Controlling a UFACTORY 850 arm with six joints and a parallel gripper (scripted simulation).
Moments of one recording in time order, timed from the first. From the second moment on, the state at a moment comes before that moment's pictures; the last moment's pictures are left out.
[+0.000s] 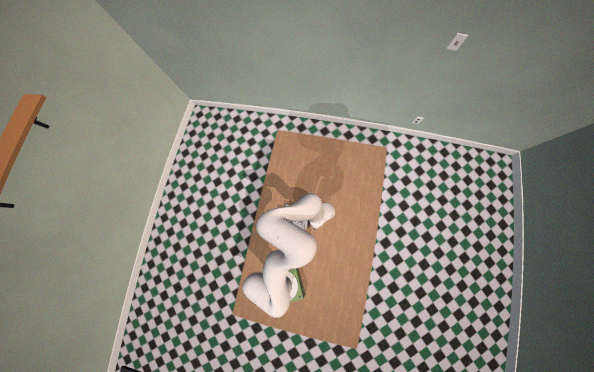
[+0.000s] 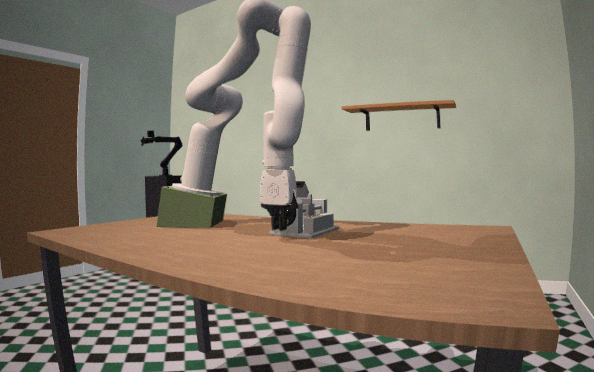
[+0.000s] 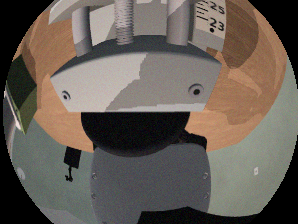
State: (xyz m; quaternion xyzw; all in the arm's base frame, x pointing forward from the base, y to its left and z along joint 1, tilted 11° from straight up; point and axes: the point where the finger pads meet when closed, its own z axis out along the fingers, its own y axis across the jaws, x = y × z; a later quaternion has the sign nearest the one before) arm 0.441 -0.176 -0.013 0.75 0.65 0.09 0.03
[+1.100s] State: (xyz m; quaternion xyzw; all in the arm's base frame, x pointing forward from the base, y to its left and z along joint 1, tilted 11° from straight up) arm 0.395 -0.172 0.008 0.75 0.65 0.09 0.03
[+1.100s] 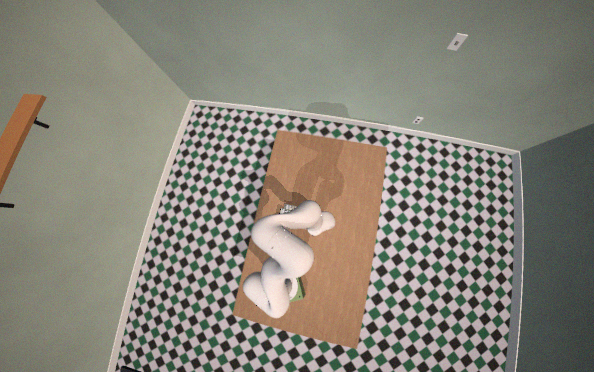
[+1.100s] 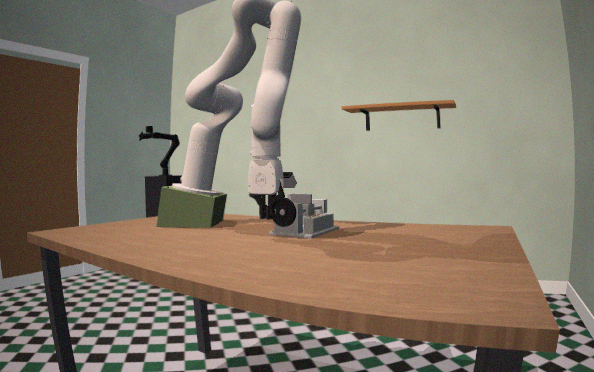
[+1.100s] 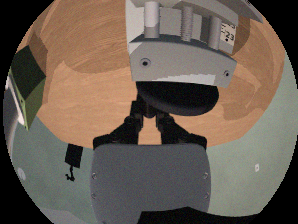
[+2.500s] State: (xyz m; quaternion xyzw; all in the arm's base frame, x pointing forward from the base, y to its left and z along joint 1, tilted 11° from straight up) arm 0.429 -0.180 0.041 0.75 0.65 0.09 0.04
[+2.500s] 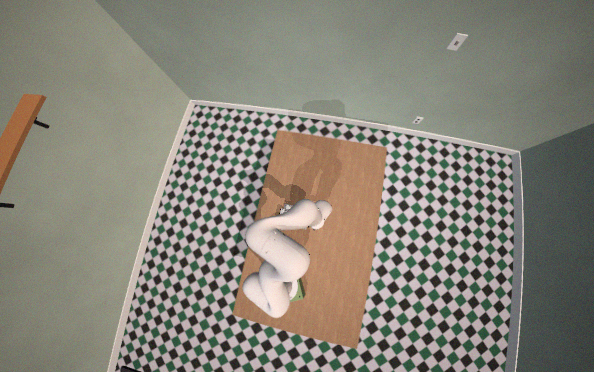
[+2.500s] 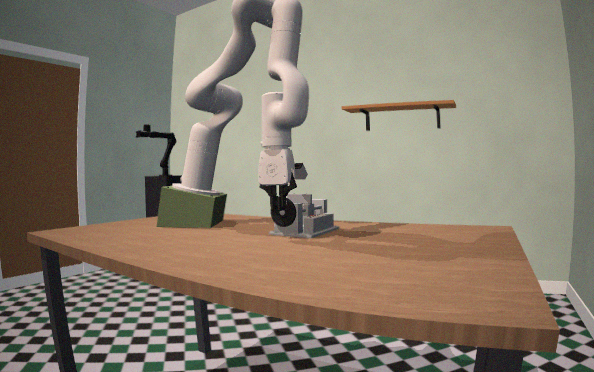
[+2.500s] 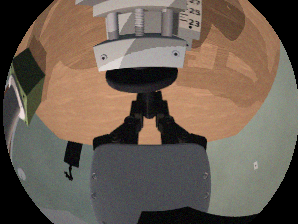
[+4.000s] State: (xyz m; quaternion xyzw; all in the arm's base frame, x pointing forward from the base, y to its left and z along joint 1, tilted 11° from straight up) arm 0.431 -0.174 -0.017 0.75 0.65 0.09 0.02
